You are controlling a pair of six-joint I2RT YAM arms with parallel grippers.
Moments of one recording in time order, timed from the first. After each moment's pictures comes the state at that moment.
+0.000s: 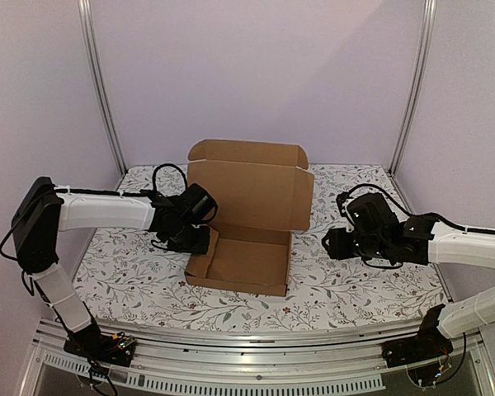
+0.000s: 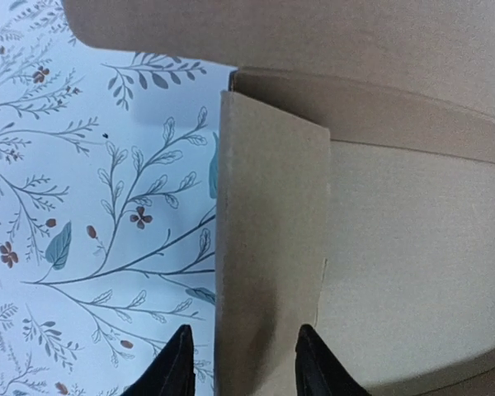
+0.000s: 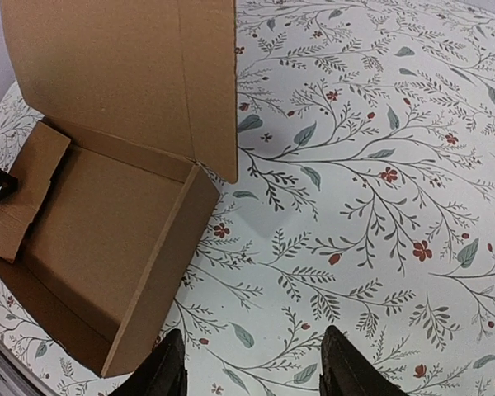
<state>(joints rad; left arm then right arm) -0.78 1.72 1.10 -0.56 -0.28 -0.65 0.84 1.20 0.75 -0.33 0.29 0.56</state>
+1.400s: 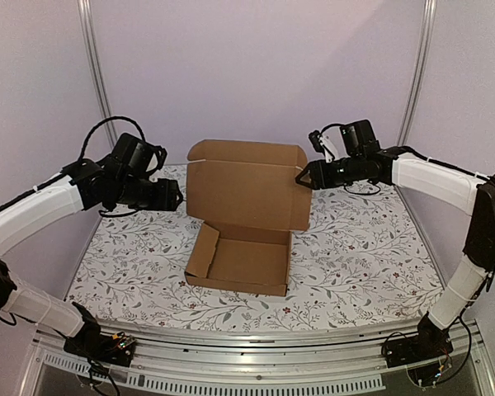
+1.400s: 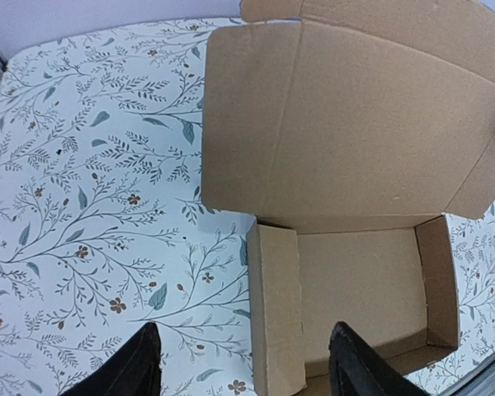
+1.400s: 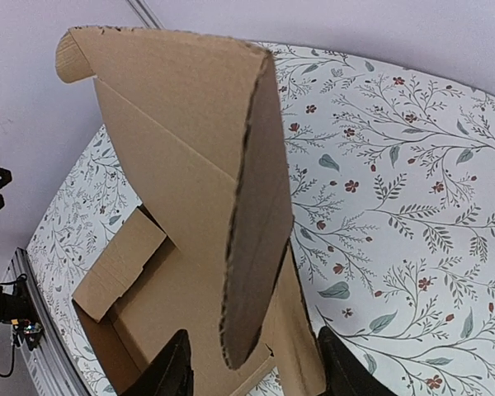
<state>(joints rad) -0.62 1.30 1.18 -0.68 -0.21 -0.43 0.50 1.68 1.39 -0.35 -0.36 0.24</state>
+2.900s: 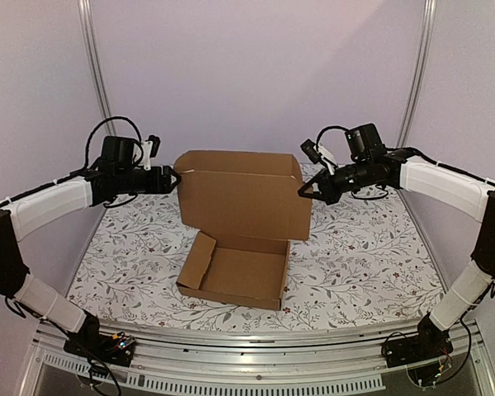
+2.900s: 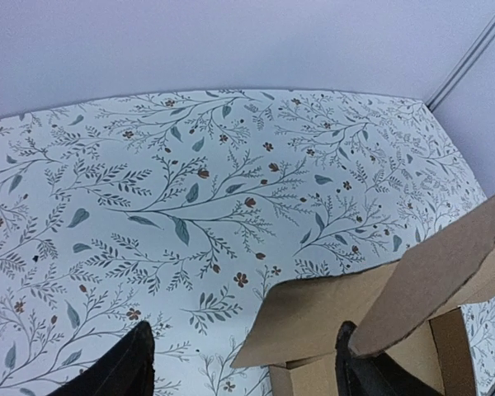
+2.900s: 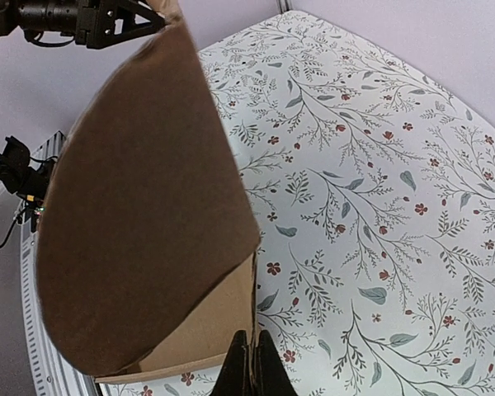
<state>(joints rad) -0.32 1.42 1.07 -0.21 0.14 -0.21 0.50 1.61 1.33 -0.43 -0.61 -0.16</state>
